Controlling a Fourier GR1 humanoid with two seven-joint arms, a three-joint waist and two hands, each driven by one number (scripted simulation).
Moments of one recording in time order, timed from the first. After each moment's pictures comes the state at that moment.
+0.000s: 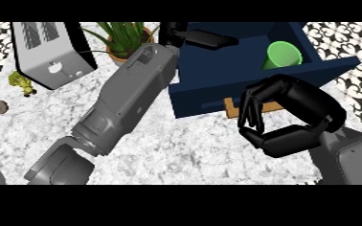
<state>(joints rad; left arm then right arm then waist) -1.27 0.00 -0.26 -0.40 0.57 0.27 -0.45 -0.39 -0.30 0.13 -1.76 -0.26 0.59 0.17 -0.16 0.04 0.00</state>
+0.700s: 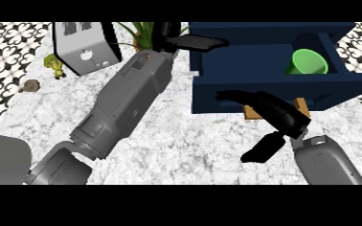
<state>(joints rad) -1.21 0.01 -0.24 -0.41 0.66 0.26 -0.55 -0.31 -0.35 0.30 -1.58 0.30 0.47 0.05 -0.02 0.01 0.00</state>
